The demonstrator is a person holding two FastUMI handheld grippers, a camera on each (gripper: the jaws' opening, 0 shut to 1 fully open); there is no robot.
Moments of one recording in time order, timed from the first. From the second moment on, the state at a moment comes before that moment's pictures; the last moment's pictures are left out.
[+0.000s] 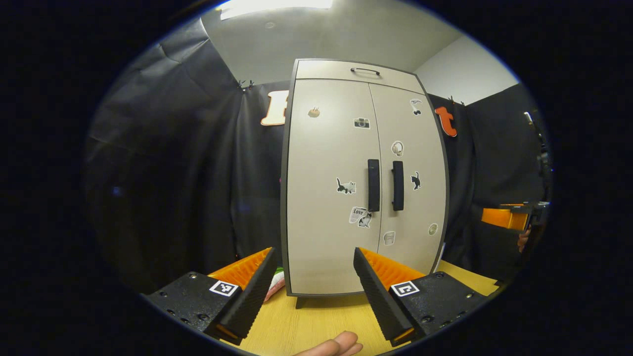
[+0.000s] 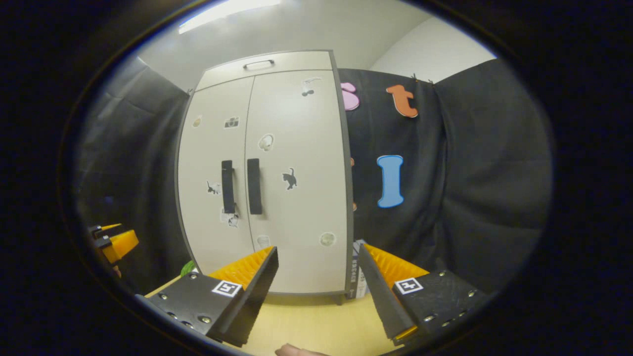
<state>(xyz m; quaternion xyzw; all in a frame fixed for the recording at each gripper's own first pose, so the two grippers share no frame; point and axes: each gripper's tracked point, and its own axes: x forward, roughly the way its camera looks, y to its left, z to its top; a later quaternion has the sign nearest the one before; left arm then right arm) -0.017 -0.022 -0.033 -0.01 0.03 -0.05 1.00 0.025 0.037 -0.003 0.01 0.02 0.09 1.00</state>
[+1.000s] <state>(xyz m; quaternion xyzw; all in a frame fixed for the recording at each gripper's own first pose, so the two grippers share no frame) -0.034 0.009 -0.069 -0.03 0.05 -0.06 1.00 0.183 0.199 0.056 -0.03 0.00 0.15 0.99</state>
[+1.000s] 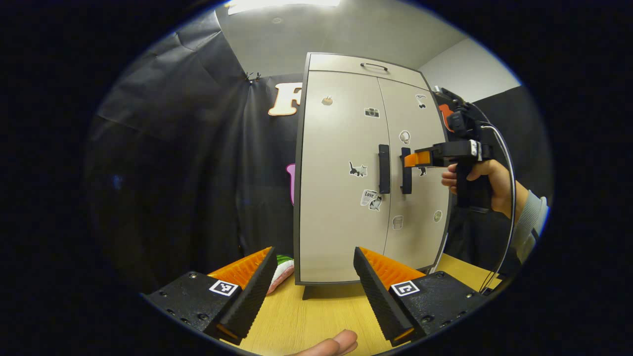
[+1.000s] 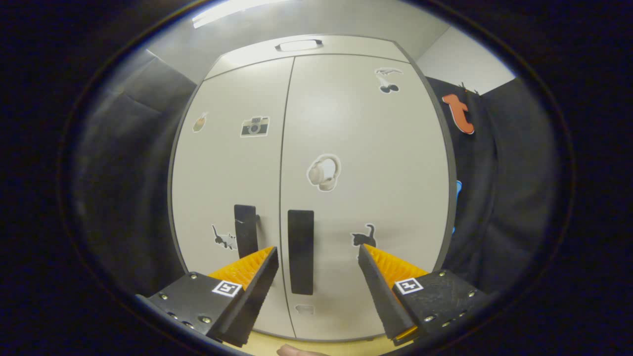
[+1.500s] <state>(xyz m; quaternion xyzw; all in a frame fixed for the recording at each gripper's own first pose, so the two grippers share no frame) -0.031 0.006 -0.074 -0.01 0.05 -0.07 1.00 0.218 0.216 0.033 -0.02 0.02 0.13 0.99</state>
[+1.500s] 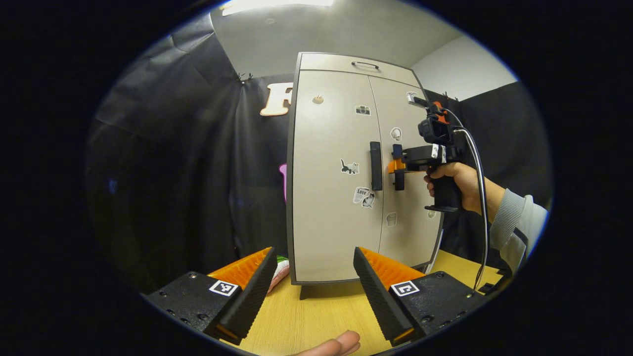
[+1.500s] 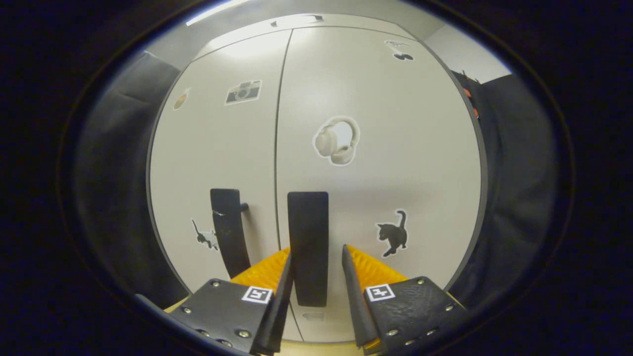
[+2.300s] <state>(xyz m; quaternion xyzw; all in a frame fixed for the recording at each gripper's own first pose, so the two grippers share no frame) -0.029 0.000 -0.076 -0.01 0.06 -0.06 1.00 0.205 0.217 0.030 -0.01 0.03 0.15 0.99</state>
